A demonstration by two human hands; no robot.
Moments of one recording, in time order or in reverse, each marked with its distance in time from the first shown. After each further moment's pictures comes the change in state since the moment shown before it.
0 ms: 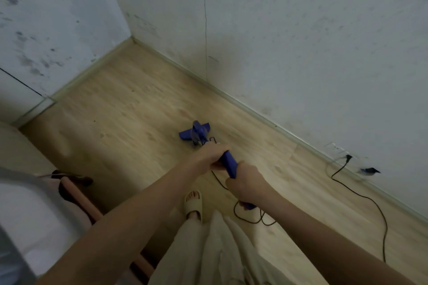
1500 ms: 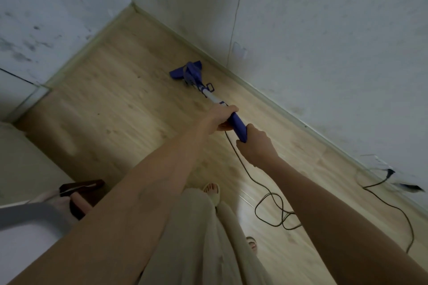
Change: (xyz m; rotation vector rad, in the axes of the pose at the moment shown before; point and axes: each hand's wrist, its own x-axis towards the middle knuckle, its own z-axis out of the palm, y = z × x) left_hand 0.212 0.174 -0.161 -0.034 0.020 0.049; right_hand 0.270 -0.160 -0.038 -0.185 0.207 -0.077
